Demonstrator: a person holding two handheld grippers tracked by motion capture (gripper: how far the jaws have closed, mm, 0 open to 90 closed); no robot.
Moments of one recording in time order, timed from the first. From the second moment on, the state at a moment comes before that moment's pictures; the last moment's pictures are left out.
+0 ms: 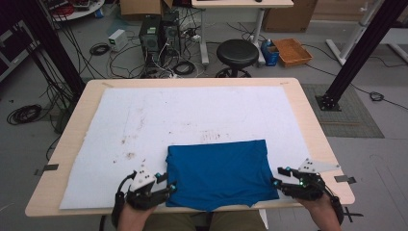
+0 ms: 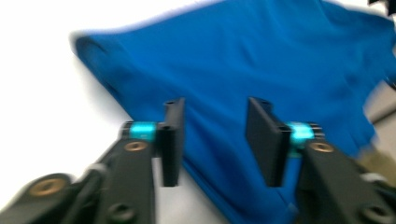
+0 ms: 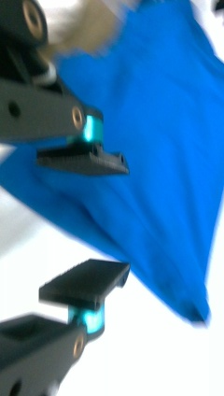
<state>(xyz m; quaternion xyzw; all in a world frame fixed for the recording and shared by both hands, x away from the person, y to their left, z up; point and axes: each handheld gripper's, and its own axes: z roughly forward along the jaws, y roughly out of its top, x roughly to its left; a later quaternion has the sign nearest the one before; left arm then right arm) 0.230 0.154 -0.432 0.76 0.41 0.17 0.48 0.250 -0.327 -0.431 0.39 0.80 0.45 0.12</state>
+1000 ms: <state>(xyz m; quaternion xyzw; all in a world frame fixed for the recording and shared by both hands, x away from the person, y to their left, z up) 0.354 0.169 -0.442 0.70 0.51 0.16 0.48 0.363 -0.306 -0.443 0.49 0.75 0.41 0.18</state>
